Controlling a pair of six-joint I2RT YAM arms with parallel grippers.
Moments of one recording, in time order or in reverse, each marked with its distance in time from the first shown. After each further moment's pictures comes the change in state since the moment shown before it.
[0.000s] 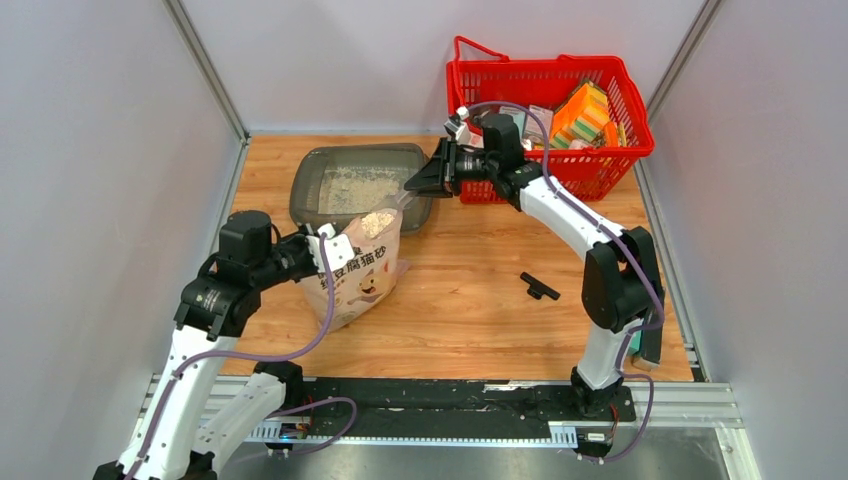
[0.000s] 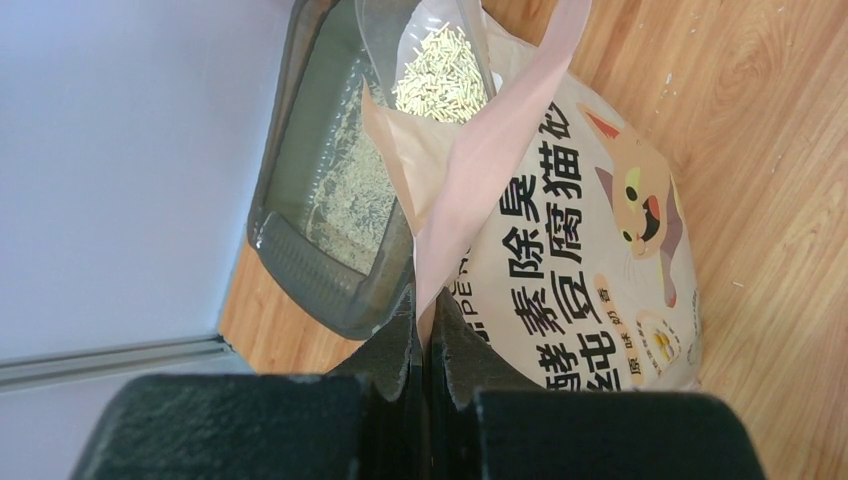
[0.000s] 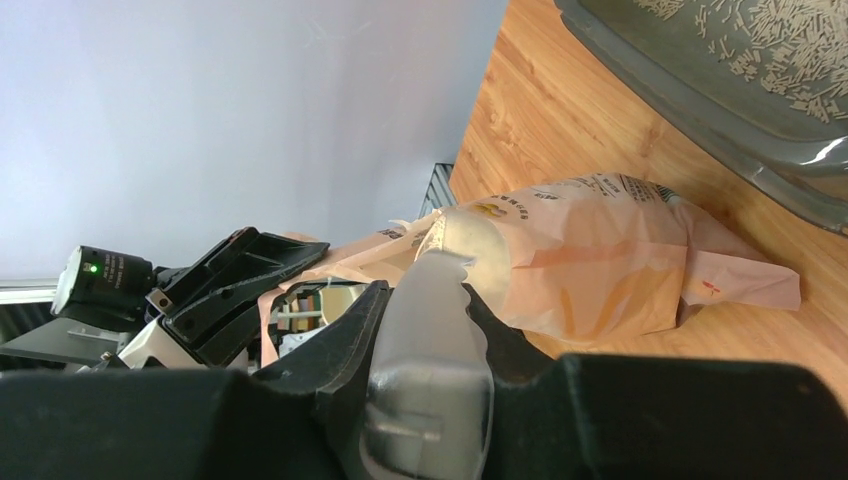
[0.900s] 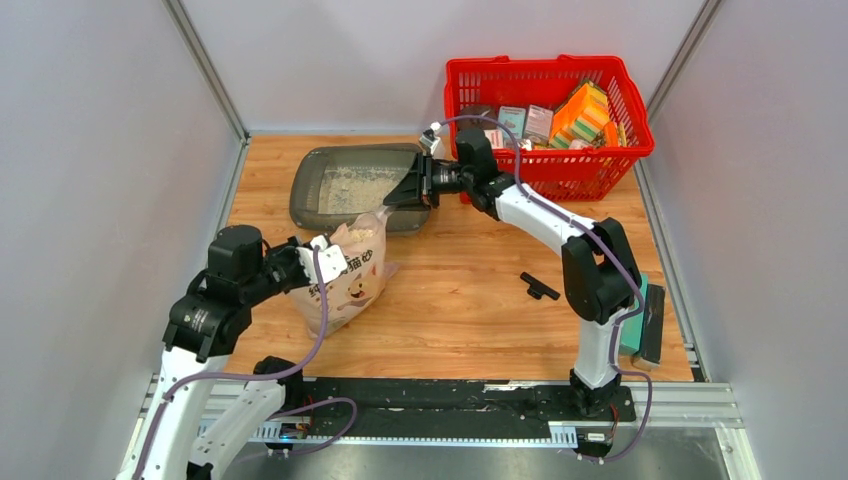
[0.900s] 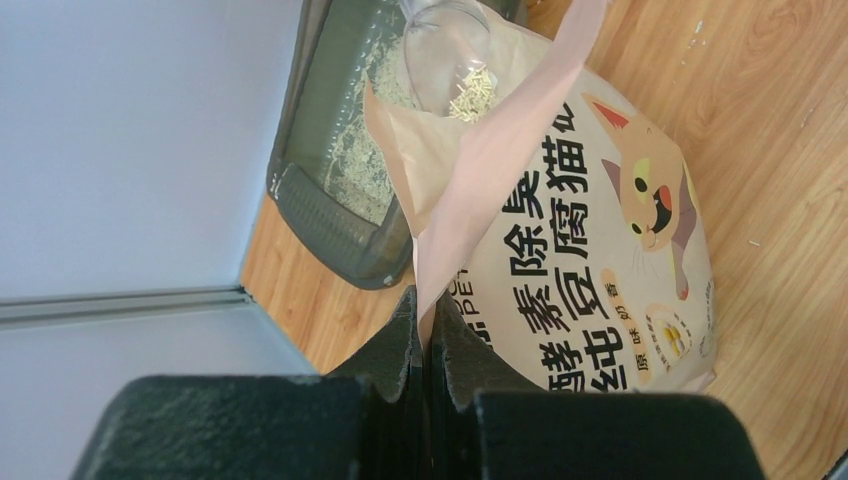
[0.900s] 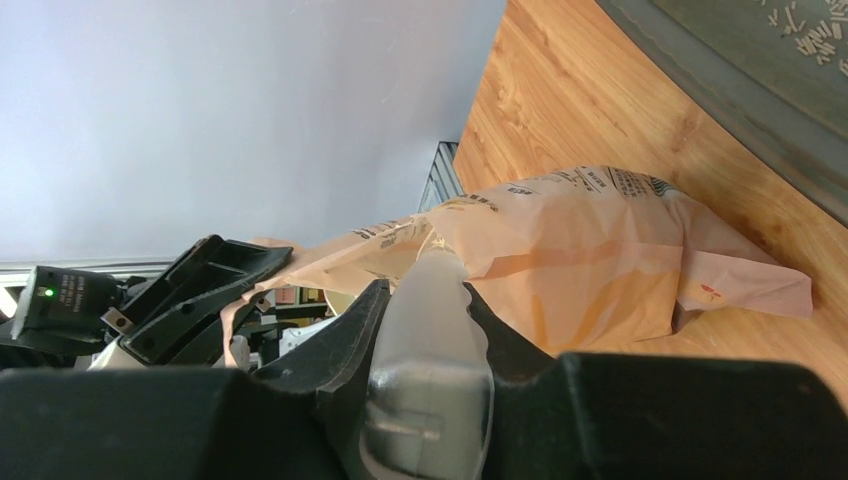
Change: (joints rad) left arm 0.000 -0.080 -0.006 -0.068 -0.095 0.010; right arm 0.090 0.100 -0.028 0.146 0.005 0.067
